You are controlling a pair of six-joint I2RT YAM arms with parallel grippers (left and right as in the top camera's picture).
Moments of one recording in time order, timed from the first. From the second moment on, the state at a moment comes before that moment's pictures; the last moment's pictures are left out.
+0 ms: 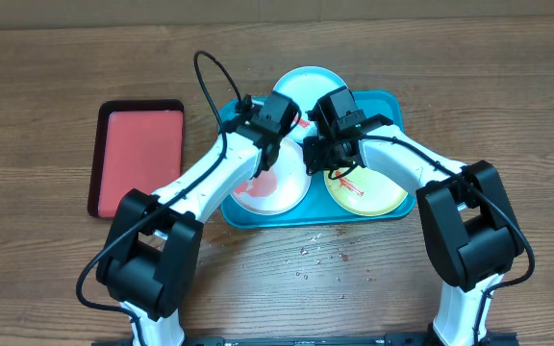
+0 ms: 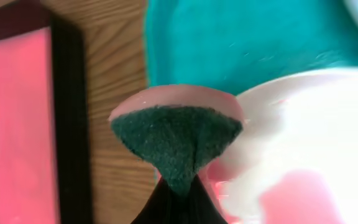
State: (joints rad) left arm -0.51 1.92 1.37 -0.75 -0.50 -0.34; right arm 0.43 2.03 1.32 -0.49 -0.30 0.33
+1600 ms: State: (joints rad) left arm -0.14 1.84 1.49 -0.96 -0.20 -0.60; right arm 0.50 1.85 1.32 -0.50 -0.21 0.33
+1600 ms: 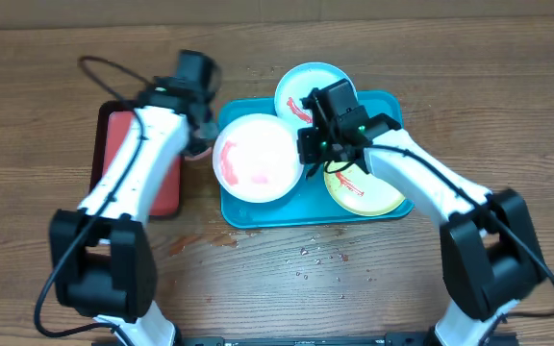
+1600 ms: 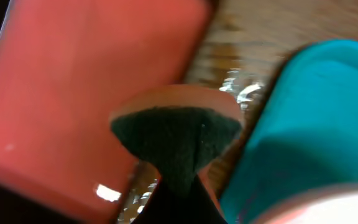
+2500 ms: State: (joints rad) left arm 0.14 1.84 1.39 -0.92 -0.11 -0.54; right arm 0.85 1.82 1.46 -0.45 0.95 -0.09
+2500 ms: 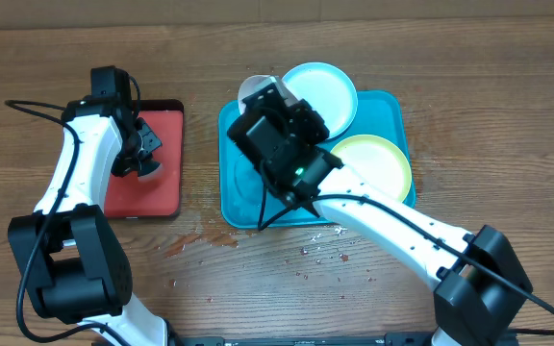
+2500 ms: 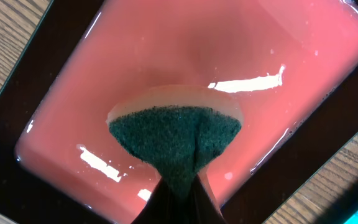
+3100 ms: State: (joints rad) left arm 0.14 1.84 1.39 -0.92 -0.11 -0.54; right arm 0.89 1.82 1.46 -0.30 1.16 -0.42
